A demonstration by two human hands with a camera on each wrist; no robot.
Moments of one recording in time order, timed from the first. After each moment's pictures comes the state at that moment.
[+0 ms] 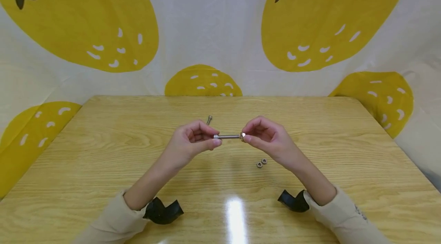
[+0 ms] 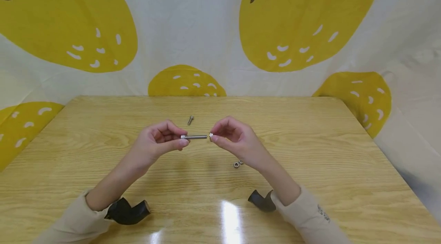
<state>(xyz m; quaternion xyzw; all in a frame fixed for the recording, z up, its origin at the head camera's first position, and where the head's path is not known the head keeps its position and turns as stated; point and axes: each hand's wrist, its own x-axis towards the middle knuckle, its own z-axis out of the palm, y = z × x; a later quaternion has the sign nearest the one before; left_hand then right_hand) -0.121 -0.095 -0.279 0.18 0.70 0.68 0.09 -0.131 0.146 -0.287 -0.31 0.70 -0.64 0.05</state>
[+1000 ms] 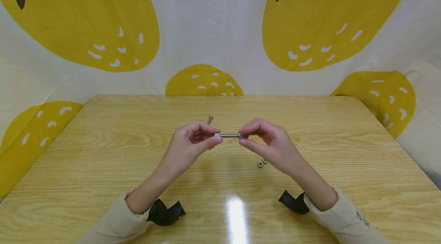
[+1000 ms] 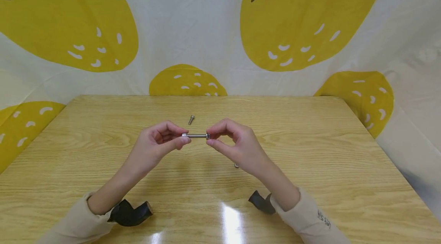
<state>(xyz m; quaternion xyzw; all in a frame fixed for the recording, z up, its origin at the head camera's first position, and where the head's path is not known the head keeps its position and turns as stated) -0.114 -0.090 -0.278 0.17 0.75 0.64 0.03 -0.123 0.135 -0.285 -0.35 0.73 -0.59 -0.06</state>
